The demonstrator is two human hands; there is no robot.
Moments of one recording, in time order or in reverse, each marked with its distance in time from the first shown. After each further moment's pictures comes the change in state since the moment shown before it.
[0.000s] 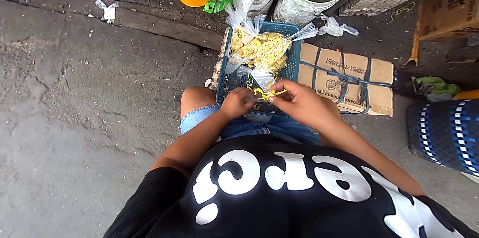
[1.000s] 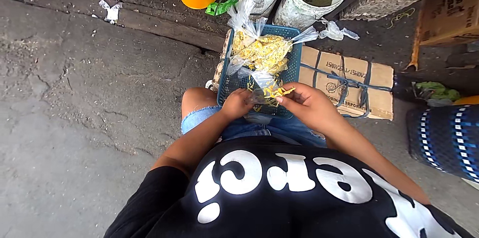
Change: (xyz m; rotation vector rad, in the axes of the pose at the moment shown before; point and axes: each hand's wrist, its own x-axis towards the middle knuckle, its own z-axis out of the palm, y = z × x) left_hand 0.002 0.004 -0.003 0.006 -0.093 -0.096; right_hand -0.014 0.003 -0.007 0.080 0.080 -0.053
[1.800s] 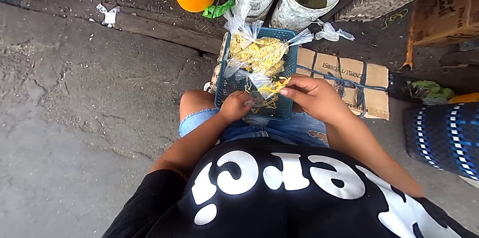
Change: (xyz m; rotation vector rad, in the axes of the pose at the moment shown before) left_hand 0.000 -0.002 0.001 0.017 0.009 0.009; right_hand 0.020 0.004 -0.021 0.034 0.000 -0.194
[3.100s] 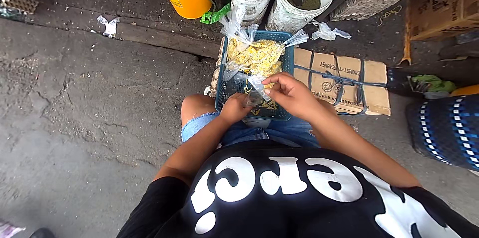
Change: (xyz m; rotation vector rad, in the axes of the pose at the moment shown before) left_hand 0.006 0.006 -0.005 -0.018 -0.100 -0.156; right_hand 0.011 0.006 0.028 -0.025 0.011 0.123
